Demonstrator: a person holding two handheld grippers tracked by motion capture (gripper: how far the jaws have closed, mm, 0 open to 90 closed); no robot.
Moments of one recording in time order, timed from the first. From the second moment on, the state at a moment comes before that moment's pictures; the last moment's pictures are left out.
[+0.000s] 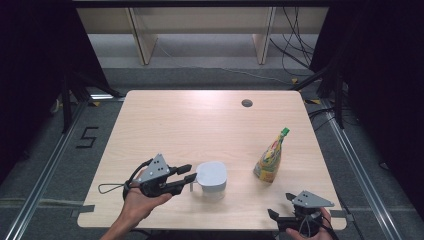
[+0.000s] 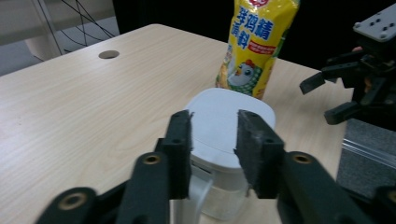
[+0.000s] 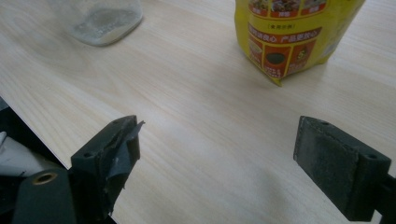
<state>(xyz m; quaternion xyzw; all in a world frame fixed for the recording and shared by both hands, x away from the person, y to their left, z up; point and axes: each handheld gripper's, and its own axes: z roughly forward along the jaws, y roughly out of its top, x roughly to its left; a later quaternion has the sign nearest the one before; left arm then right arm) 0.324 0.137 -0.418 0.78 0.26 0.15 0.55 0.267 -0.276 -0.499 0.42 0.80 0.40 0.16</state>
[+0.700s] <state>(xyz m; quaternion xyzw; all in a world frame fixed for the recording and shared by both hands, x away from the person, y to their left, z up) 0.337 0.124 -0.433 0.81 0.25 0.15 0.52 0.265 -0.266 -0.495 0.39 0.81 0.41 0.17</state>
